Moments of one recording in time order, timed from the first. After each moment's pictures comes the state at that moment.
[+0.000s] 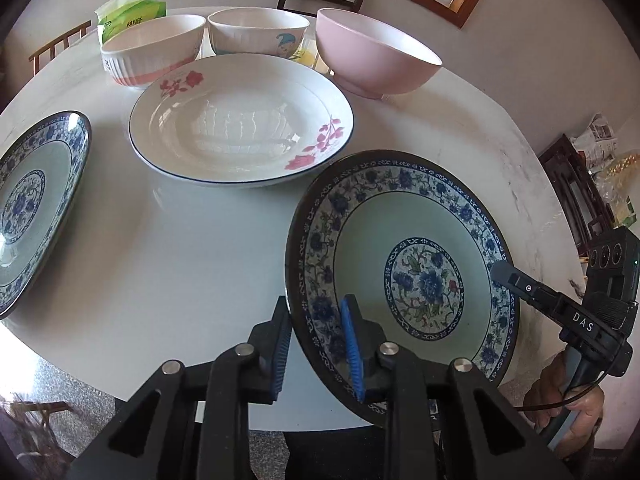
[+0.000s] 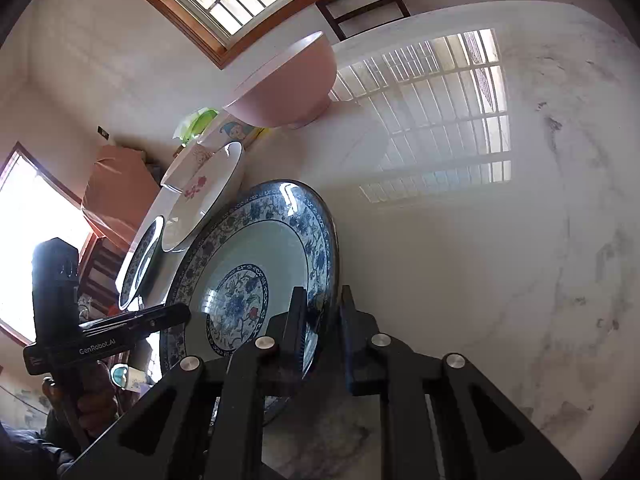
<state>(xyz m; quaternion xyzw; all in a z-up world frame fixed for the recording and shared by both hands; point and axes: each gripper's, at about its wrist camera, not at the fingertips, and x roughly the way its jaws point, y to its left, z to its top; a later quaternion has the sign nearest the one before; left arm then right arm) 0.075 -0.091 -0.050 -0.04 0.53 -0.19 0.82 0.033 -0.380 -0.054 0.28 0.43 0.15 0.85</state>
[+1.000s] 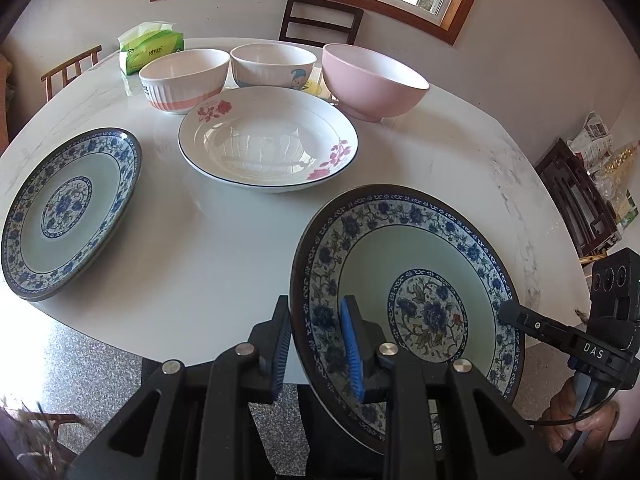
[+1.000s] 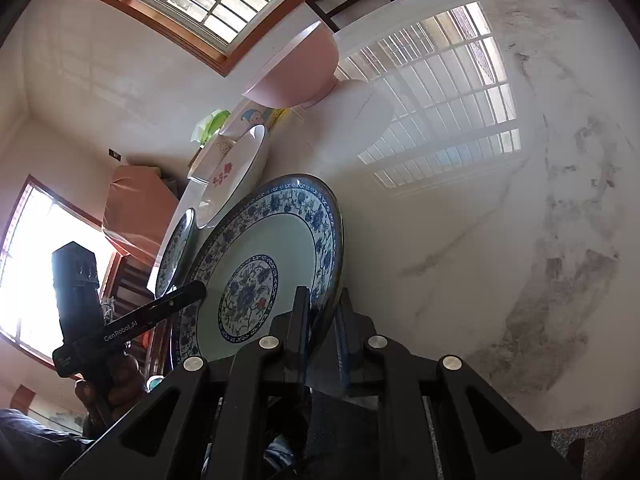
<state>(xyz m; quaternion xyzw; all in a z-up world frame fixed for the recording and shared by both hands) 0.044 -0.071 -0.026 -0.03 0.49 -0.18 0.85 -0.006 -0.359 -0.052 0.32 0.44 0.16 0.83</state>
